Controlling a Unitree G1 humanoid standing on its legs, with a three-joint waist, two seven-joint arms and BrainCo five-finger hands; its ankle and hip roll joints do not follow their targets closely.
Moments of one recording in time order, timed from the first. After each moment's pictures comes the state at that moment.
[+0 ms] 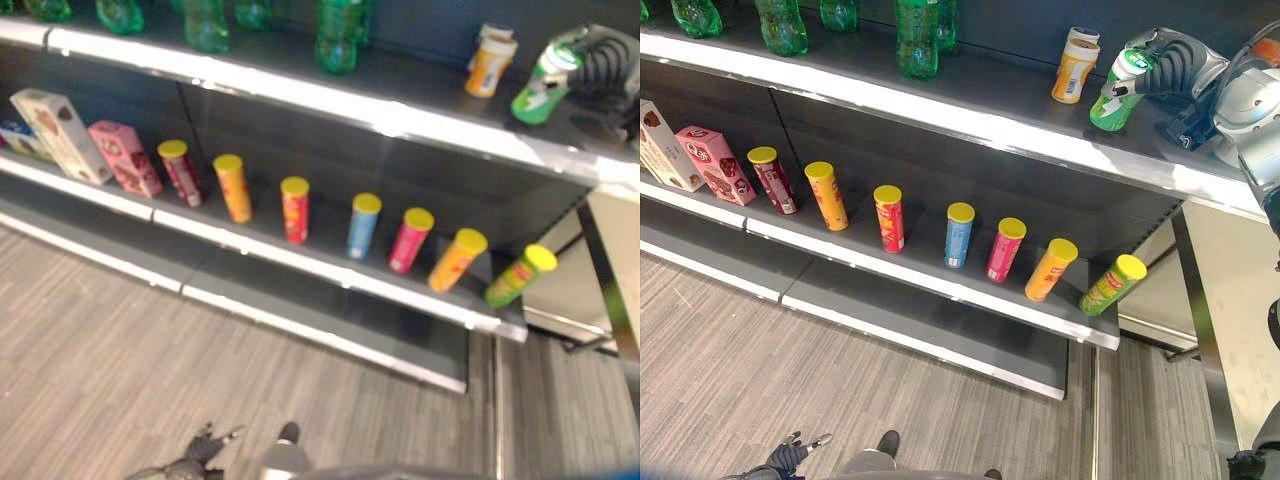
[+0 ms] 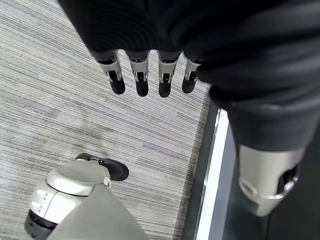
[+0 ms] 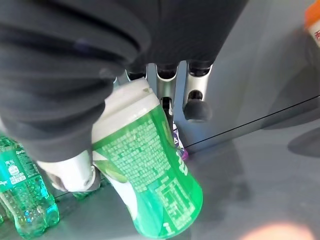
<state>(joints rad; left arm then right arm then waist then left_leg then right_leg) 0.12 0.33 -0.09 1.10 -0.21 -0.11 0.06 -1.41 -1.17 0.98 0.73 0.43 -0.05 0.24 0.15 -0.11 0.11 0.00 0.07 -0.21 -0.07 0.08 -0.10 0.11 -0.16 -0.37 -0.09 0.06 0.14</state>
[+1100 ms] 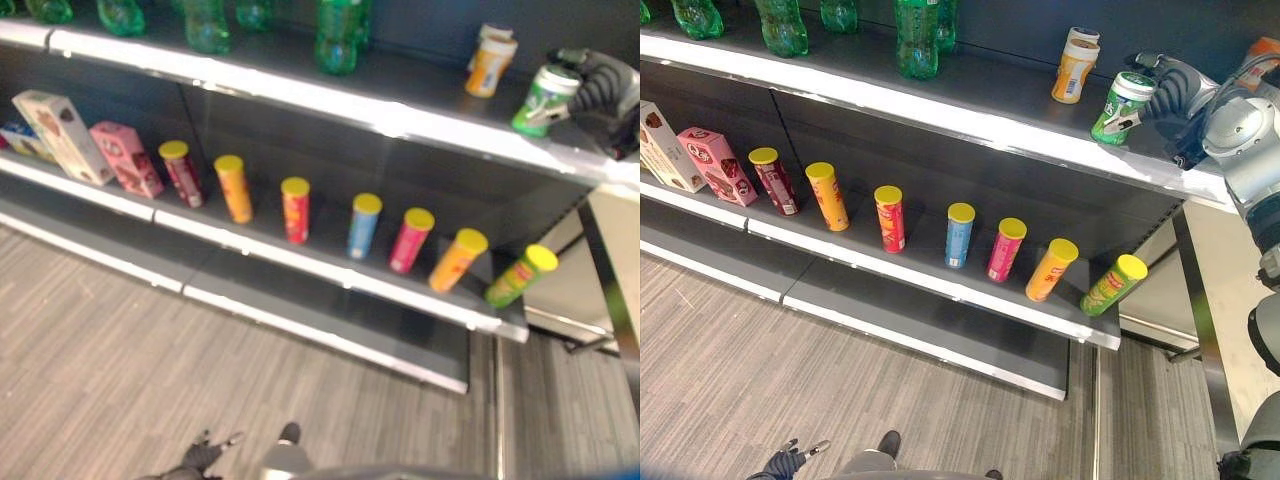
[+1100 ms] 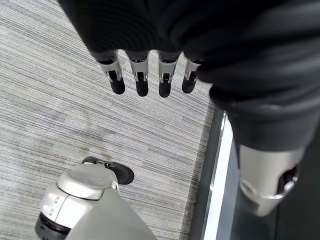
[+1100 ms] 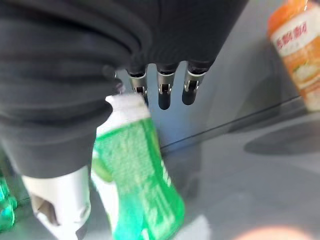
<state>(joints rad) 0.14 0.33 -0.09 1.10 -0.22 -0.11 0.08 -1.33 -1.12 0.87 0.81 0.27 -0.06 0.15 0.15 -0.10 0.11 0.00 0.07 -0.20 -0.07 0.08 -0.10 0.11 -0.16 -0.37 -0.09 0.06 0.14</state>
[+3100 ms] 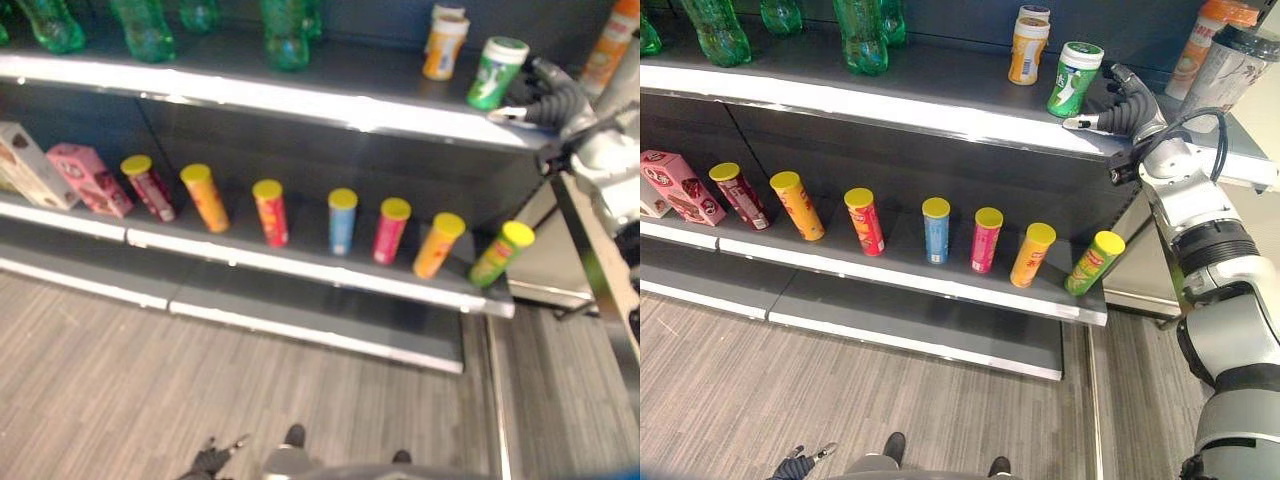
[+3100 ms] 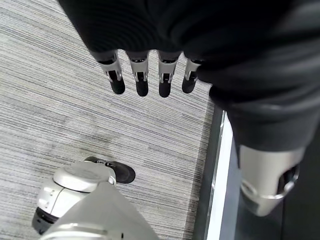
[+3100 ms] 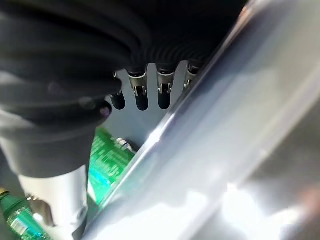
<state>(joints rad) 0.15 0.27 -0.08 1.10 -0.26 -0.09 0.12 -1.12 -0.87 0.57 0.74 0.43 -0.01 -0.01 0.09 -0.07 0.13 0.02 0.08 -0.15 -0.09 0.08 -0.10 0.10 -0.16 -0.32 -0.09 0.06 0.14</state>
